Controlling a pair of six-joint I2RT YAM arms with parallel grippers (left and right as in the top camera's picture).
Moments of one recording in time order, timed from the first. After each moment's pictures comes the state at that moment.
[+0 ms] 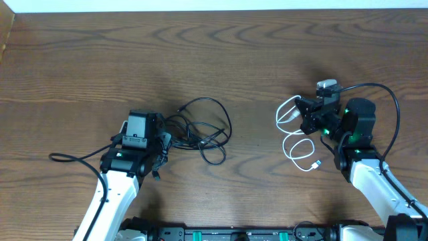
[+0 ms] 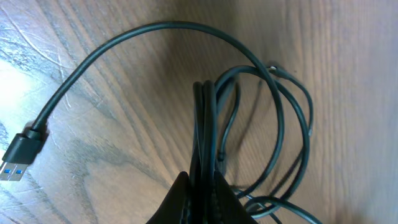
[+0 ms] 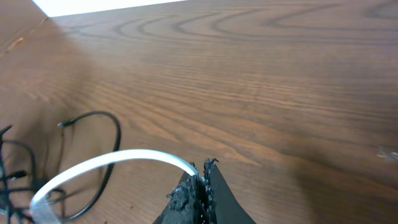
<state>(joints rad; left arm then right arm) -0.17 1.10 0.67 -0.65 0.03 -1.29 0.01 1.34 0.49 0.35 -0.54 0.09</state>
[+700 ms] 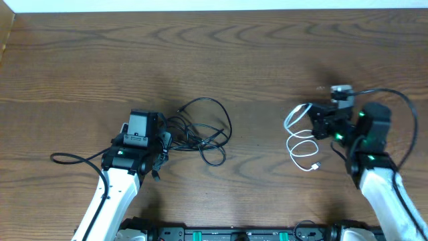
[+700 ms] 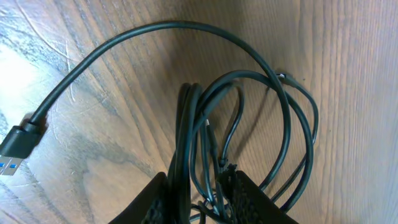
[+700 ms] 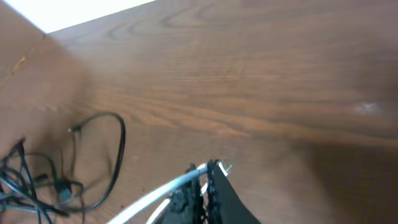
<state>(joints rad) -0.17 1.12 0.67 -0.65 0.03 -1.36 -0.11 1.19 0.49 0.12 -0.61 0.15</state>
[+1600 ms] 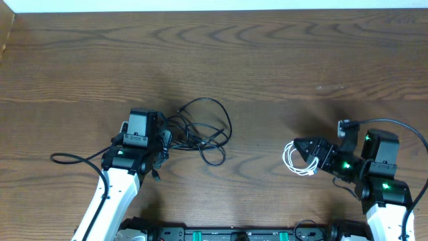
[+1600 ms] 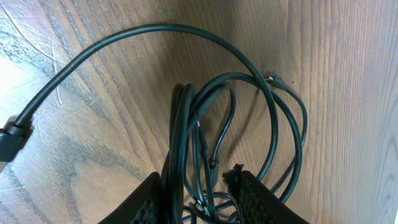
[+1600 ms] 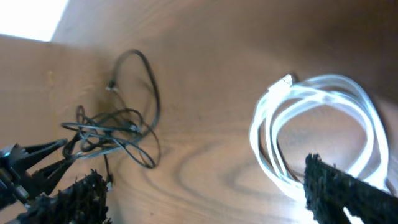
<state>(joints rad) -0.17 1.12 0.67 -0.62 0.03 -1.37 -0.14 0.84 0.49 -0.61 -0.66 0.45</state>
